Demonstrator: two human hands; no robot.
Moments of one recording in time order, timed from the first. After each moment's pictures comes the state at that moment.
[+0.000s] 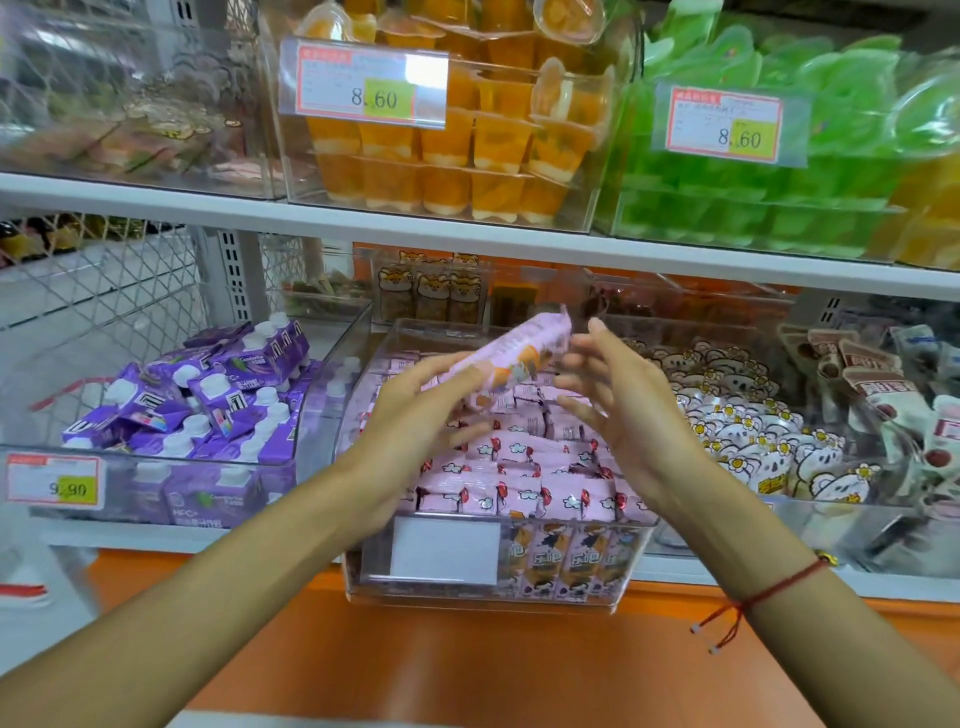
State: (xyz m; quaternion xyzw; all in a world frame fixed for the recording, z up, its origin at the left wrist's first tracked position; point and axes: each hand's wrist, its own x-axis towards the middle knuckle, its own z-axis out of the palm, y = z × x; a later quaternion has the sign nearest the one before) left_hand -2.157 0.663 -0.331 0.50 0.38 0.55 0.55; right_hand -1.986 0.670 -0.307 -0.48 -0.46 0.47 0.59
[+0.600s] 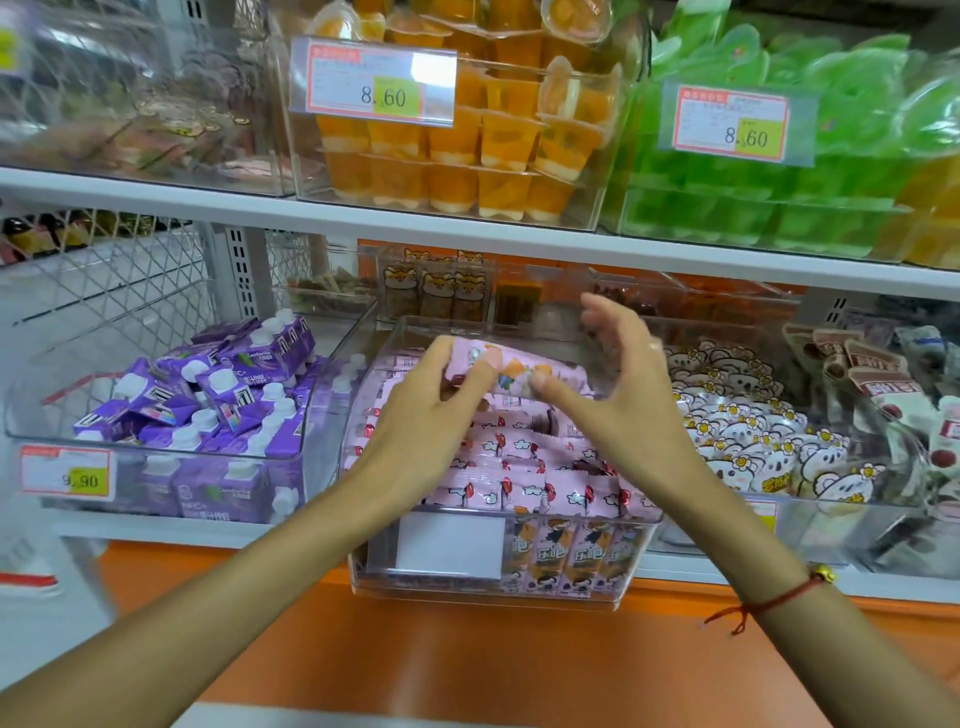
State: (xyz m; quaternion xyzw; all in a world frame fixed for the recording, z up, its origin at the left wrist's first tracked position) left_hand -2.155 0.658 -0.334 0.66 0.44 0.53 0.32; right_hand -1.981 0.661 -0.314 -0.50 -0.72 0.08 0.48
